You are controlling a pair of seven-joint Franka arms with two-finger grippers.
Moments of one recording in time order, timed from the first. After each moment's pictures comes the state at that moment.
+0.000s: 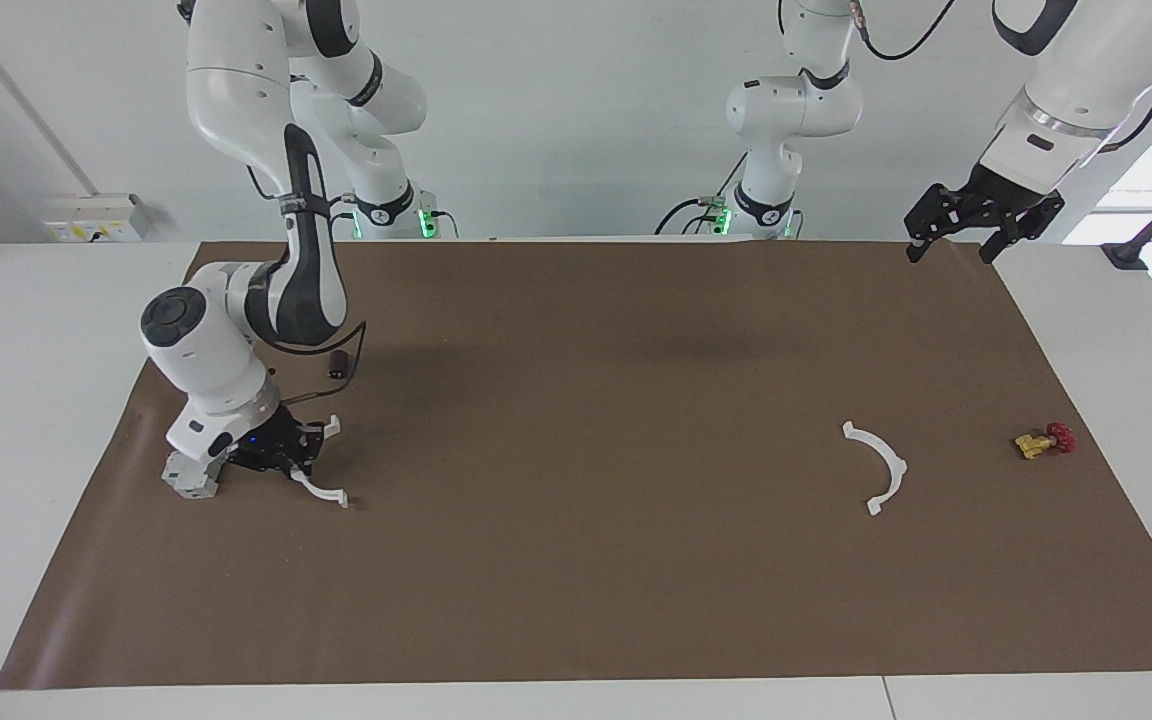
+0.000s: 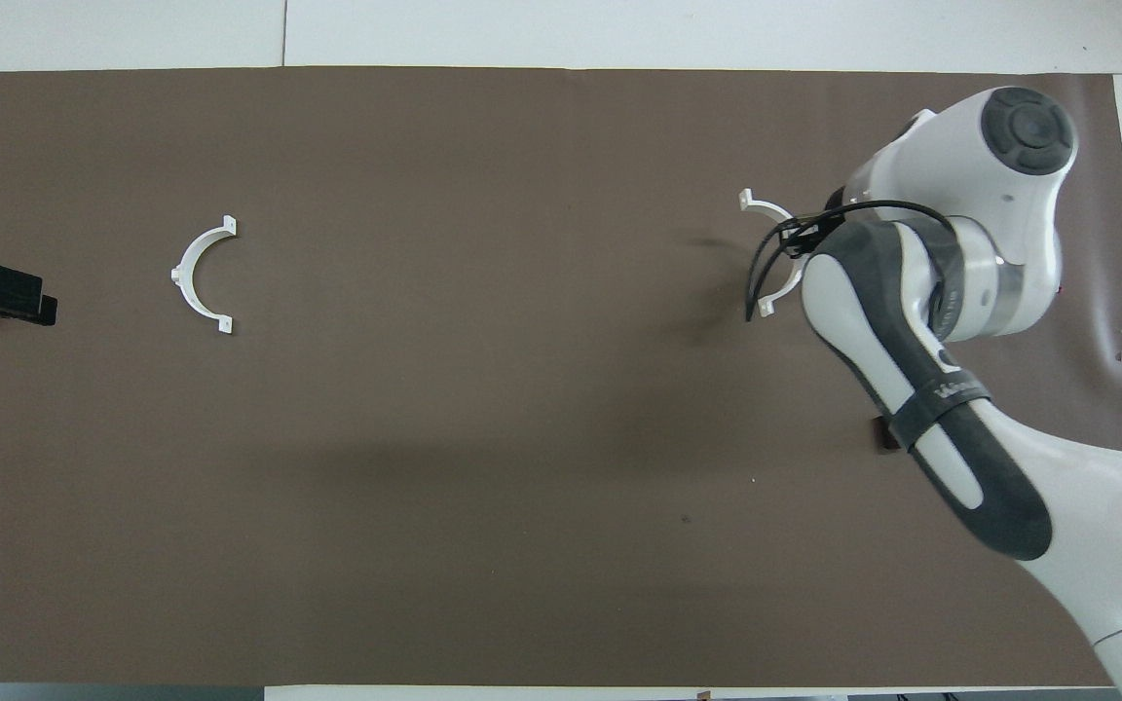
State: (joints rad) left arm -0.06 -0.03 0.01 -1.55 -0.02 1.49 0.04; right arm 0.21 0.39 -0.01 -1.71 0.09 2.16 0.09
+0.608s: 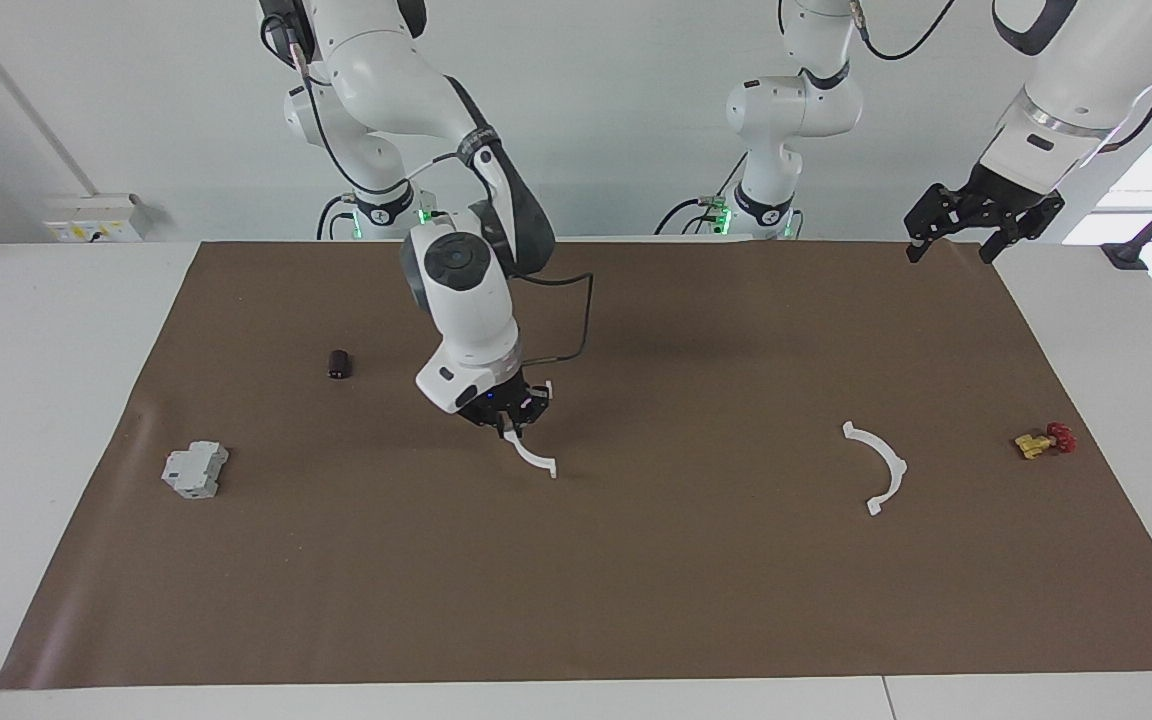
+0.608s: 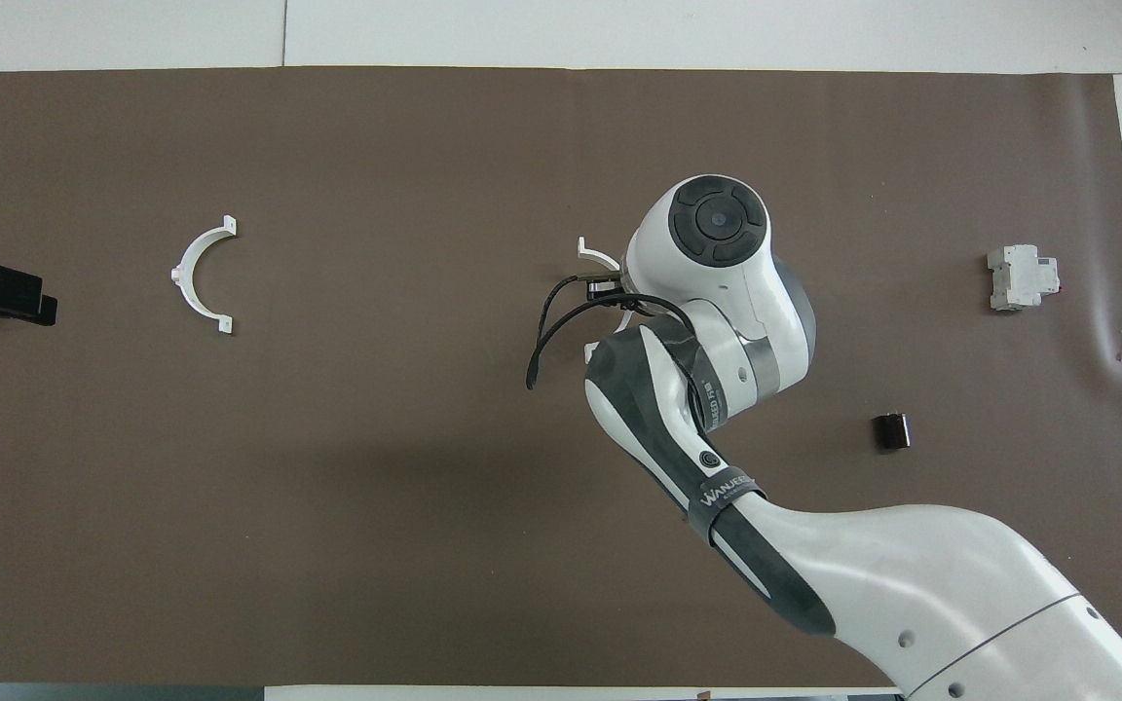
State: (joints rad) left arm -0.06 -0.03 0.01 -1.55 -0.02 1.49 0.04; right arm 0.46 0.45 -0.01 -1.70 0.04 2.21 0.44
